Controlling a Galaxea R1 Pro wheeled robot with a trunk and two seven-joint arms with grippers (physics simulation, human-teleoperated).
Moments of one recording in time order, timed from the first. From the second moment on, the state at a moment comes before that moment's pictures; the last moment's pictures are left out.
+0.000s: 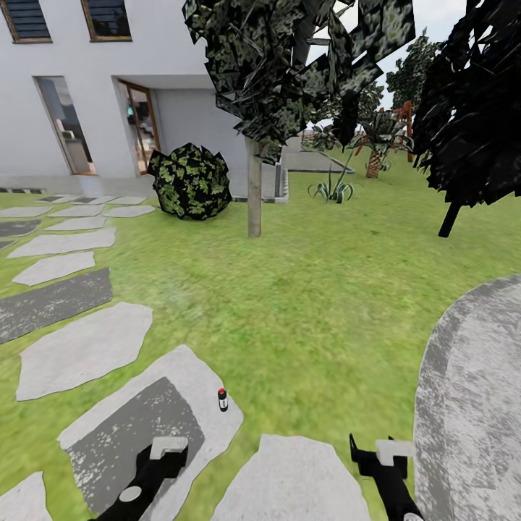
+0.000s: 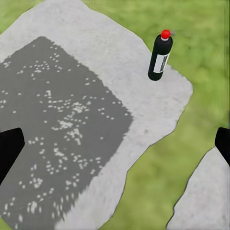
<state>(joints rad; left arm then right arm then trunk) -0.46 0.02 0.00 -0.30 -0.02 -0.25 0.03 -0.21 -0.06 -0.01 -0.75 0.00 -0.31 -0.10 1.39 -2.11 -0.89</state>
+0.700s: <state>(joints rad) -0.46 0.03 -0.01 -0.30 -0.02 -0.25 0.02 -0.21 -0.06 0.00 -0.71 0.00 -0.32 -0.09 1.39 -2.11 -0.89</state>
